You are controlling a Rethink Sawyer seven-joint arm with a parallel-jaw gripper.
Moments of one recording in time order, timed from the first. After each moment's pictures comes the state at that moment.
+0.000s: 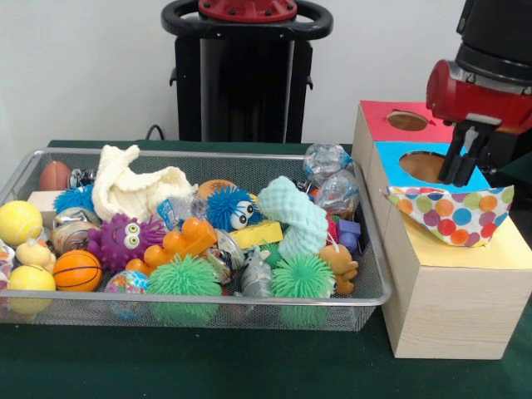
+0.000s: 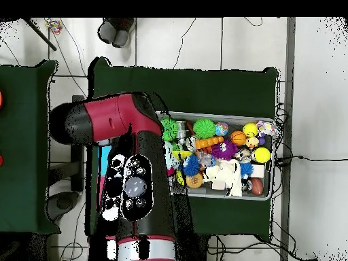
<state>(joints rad) 0.09 -0.59 -0.02 1.23 -0.22 0.87 2.02</state>
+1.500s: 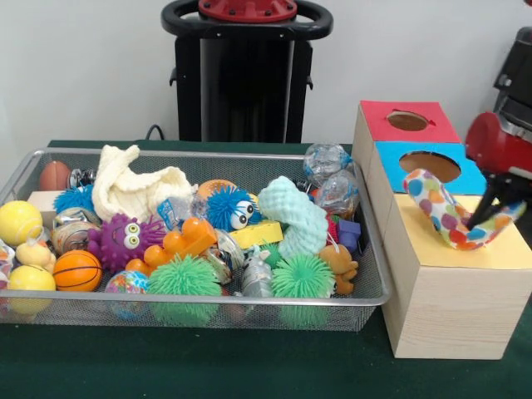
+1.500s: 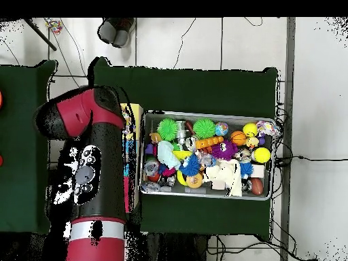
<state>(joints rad) 0.28 -0.37 -0.21 0.98 -0.20 0.87 2.02</state>
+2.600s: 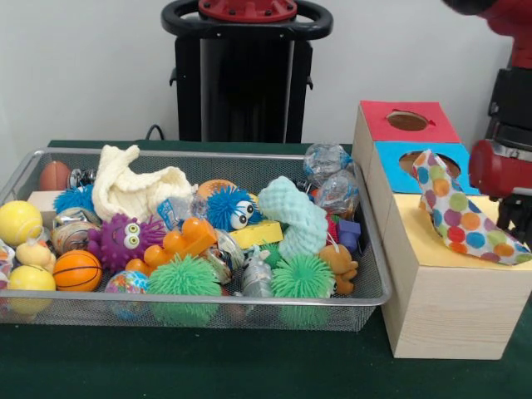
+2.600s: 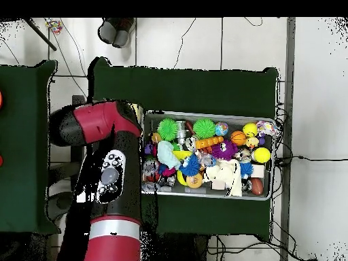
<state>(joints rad) 0.21 -0.43 -0.15 1.19 -0.08 0.50 2.02</state>
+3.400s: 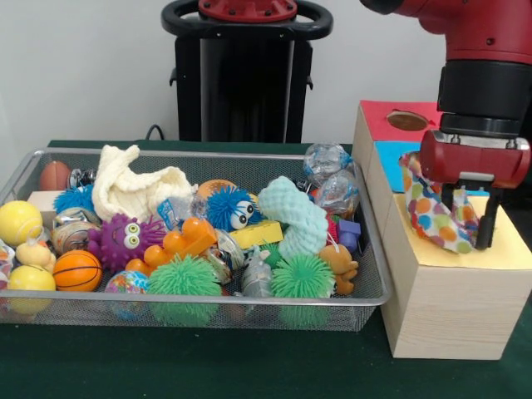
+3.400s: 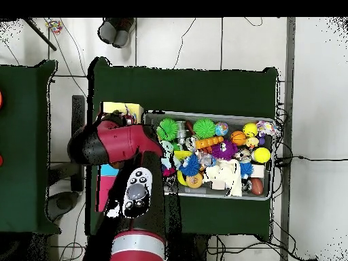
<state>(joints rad) 0.16 -0.51 -0.13 1.42 -0.08 0.26 2.02</state>
